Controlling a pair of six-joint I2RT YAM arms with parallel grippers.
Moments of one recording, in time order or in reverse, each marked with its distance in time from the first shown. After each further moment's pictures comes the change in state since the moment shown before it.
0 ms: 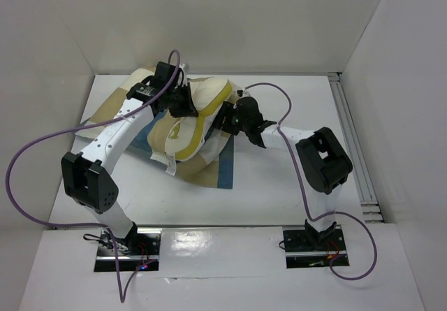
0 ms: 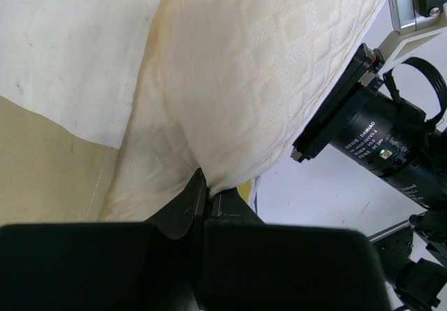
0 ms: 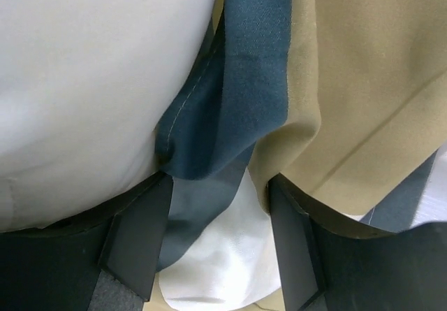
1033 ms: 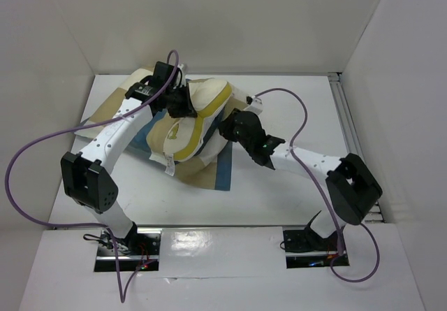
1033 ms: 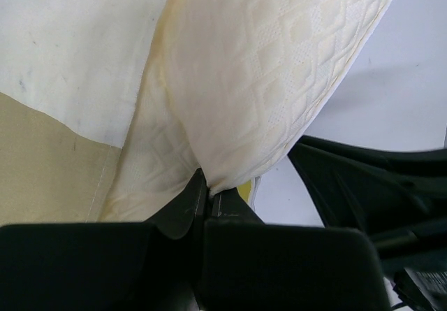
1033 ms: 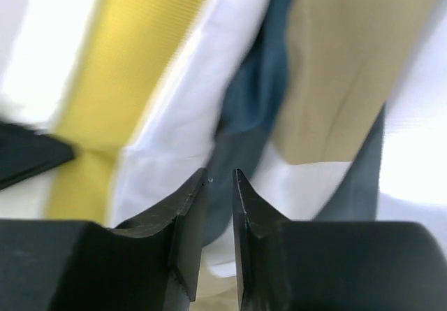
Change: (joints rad) left arm 0.018 0.000 0.000 -0.014 0.011 0.003; right arm 0.177 -0.317 -0.183 -0.043 0.459 0.047
